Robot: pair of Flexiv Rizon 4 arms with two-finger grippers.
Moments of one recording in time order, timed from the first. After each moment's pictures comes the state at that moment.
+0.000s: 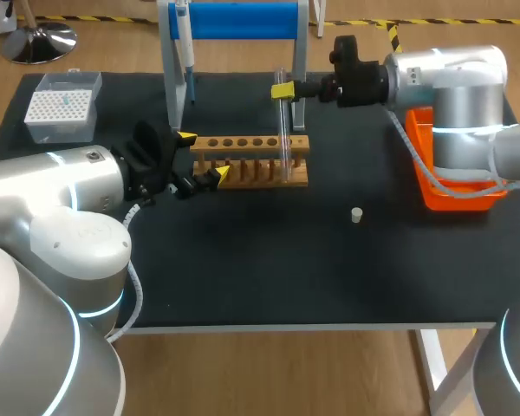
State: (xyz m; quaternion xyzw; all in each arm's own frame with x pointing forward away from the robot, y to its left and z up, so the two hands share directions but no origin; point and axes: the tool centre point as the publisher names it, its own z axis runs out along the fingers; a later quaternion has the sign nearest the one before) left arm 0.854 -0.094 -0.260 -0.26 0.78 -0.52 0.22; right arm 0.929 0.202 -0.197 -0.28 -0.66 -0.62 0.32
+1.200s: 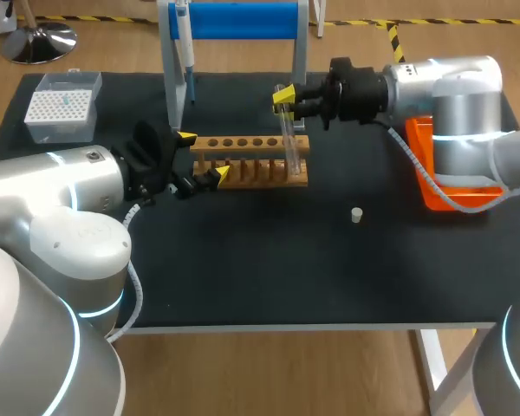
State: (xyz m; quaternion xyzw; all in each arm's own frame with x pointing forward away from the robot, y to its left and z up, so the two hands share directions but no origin) left arm 0.854 -0.094 -0.260 -0.26 0.78 -0.52 0.22; right arm 0.919 0.200 -0.210 -0.46 -0.54 -0.48 0.51
